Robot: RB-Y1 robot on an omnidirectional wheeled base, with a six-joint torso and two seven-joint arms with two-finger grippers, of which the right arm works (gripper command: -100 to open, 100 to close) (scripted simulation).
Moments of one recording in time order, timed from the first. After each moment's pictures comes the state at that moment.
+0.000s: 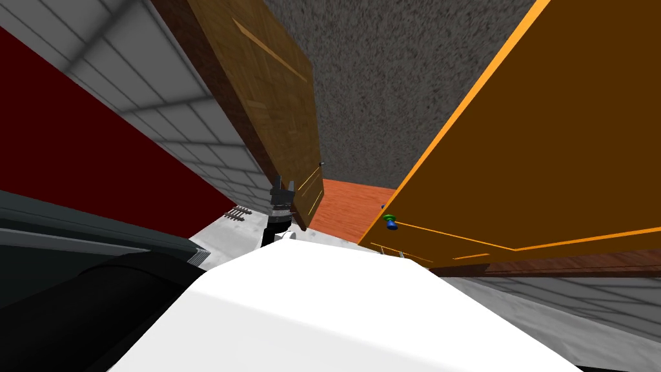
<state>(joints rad) 0.63 0.01 -0.25 -1.21 -2.74 0.99 1.19</state>
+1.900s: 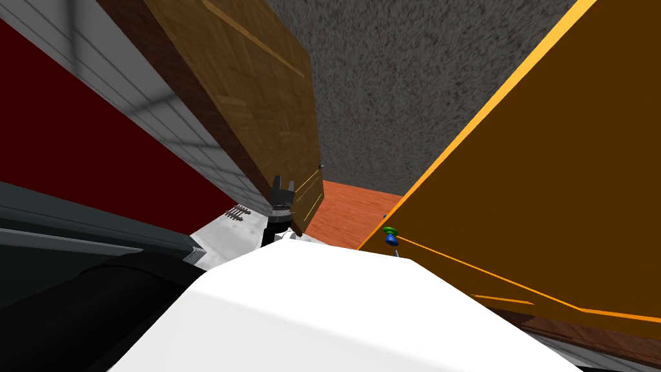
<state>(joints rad) 0.61 0.03 -0.28 -1.17 -2.84 1.01 1.23</state>
